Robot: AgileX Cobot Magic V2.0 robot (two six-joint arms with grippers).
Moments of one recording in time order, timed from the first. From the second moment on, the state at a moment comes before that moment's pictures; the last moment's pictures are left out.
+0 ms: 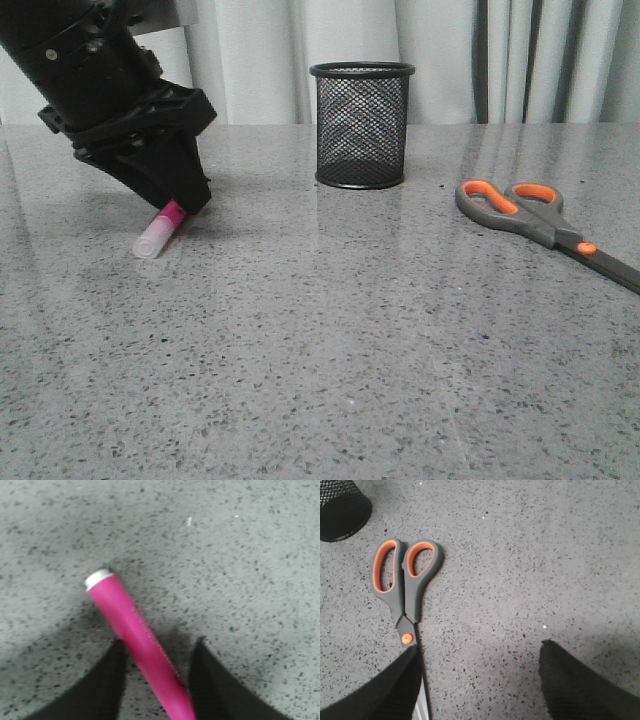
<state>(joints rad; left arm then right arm) -0.42 1.71 -1.23 -0.32 0.74 0.41 -0.03 0.76 -0.60 0.30 0.63 -0.15</state>
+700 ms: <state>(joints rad) -0.44 1.52 -1.33 -0.41 0.60 0.51 -0.03 0.76 -0.60 0.30 0.63 -0.15</state>
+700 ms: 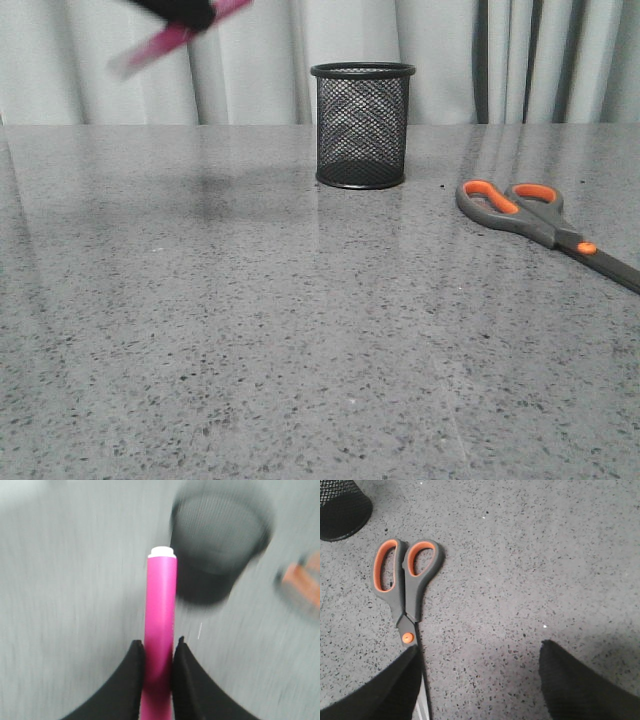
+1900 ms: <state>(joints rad) -0.72 1.90 -1.47 -0.70 -0.07 0.81 -0.03 0.76 -0.60 0.30 0.64 -0.15</state>
